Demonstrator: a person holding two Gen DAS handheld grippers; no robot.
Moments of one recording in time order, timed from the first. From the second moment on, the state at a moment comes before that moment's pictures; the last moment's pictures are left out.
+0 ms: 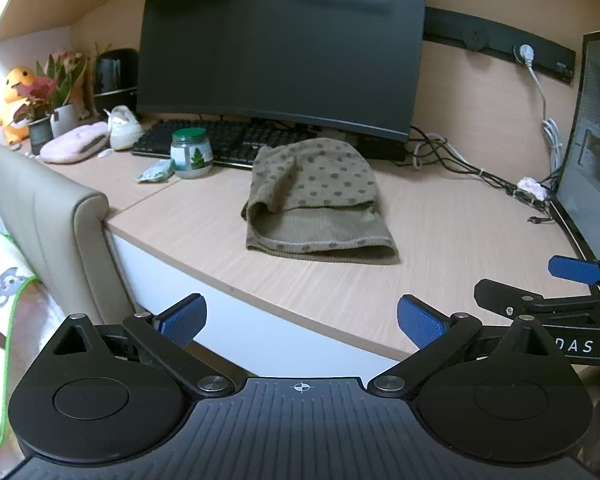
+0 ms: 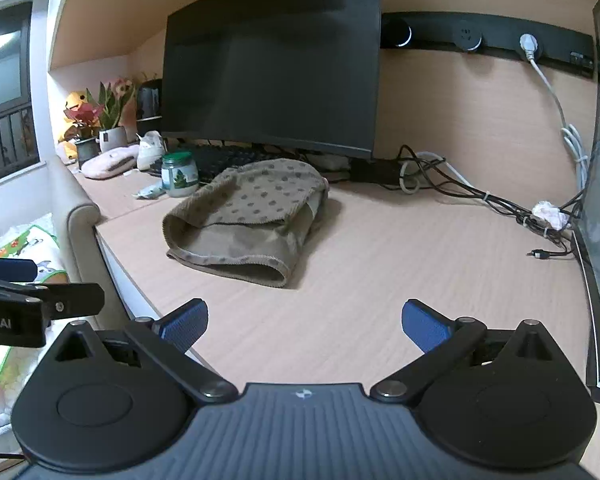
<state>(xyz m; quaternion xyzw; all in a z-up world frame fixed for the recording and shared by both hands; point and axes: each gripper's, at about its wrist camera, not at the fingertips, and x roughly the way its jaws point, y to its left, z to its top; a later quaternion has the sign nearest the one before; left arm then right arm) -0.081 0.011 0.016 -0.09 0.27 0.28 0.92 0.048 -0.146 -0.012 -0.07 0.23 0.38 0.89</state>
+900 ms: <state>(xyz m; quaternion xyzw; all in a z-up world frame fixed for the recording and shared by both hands) -0.089 0.010 0.017 -0.10 0.26 0.28 0.92 0.042 -0.139 -0.011 -0.06 0.23 0.37 0.90</state>
